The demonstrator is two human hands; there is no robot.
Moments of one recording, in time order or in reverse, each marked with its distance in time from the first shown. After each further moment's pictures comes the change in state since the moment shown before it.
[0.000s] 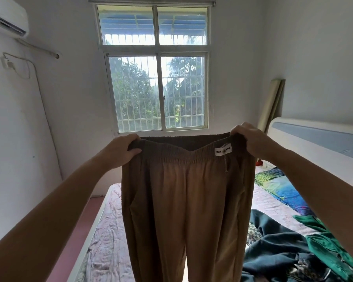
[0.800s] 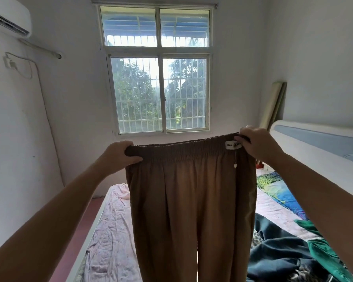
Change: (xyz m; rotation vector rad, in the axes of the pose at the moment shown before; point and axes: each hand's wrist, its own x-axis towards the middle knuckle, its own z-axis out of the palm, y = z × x) left_hand -0.003 -0.016 0.010 -0.047 0.034 -0.139; right_hand 0.008 0.009 0.008 -0.116 0.177 -0.027
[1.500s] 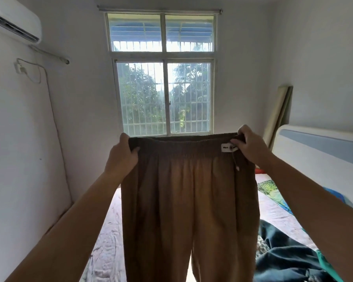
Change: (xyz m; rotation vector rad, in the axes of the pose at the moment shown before) left_hand 0.009 0.010 0.014 -0.091 0.294 -0.237; right_hand 0.018 -0.028 0.013 0.348 -0.038 0.333
